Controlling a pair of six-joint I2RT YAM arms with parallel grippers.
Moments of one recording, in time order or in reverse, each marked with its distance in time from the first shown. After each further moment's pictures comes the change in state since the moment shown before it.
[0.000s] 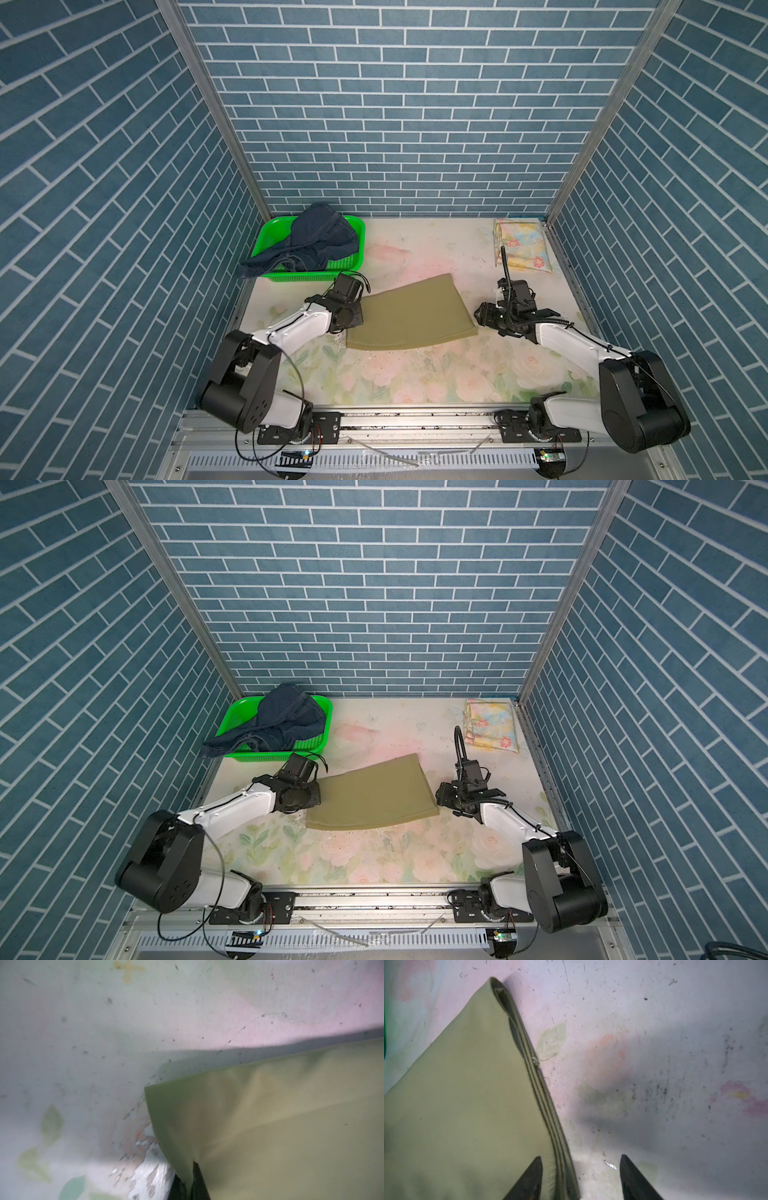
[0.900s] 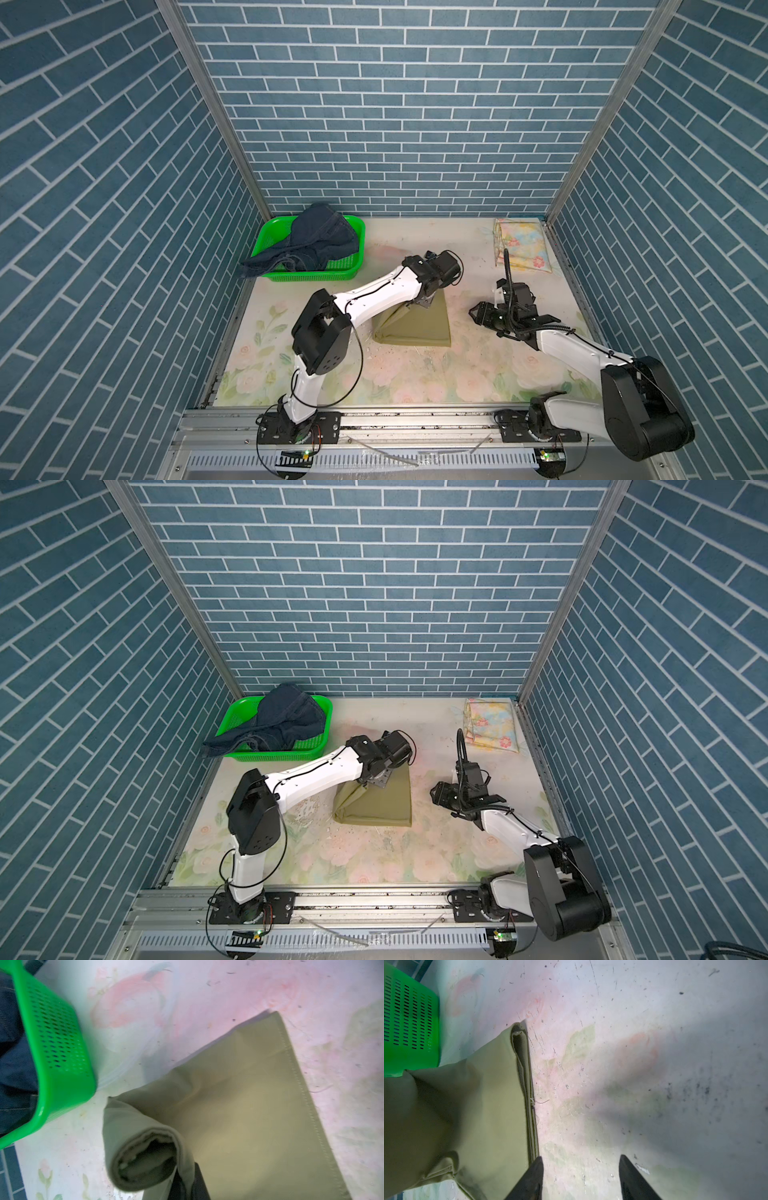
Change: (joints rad) left arm -0.514 0.678 1.027 -0.532 -0.309 0.094; right arm 0.011 -0.039 -0.065 0.126 -0.089 0.110
